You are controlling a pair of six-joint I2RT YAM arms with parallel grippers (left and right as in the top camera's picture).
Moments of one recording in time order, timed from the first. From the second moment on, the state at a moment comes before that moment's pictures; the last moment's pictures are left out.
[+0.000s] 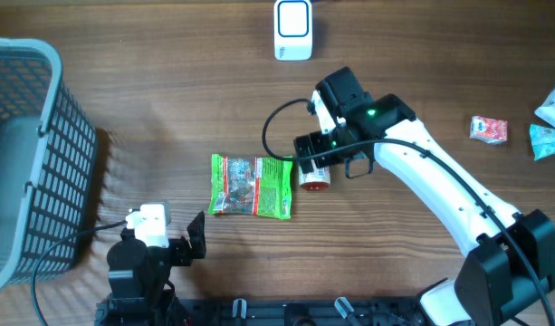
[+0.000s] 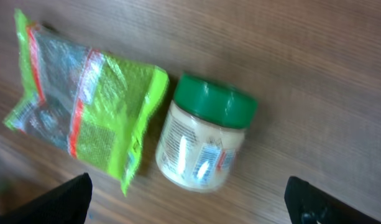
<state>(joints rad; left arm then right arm) 0.03 0.01 0.22 -0.81 0.13 -0.11 0.51 1.66 1.32 -0.92 -0.16 0.21</state>
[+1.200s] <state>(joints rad) 0.03 0.01 0.22 -0.81 0.13 -0.11 0.47 2.00 1.64 -0.81 -0.08 0.35</state>
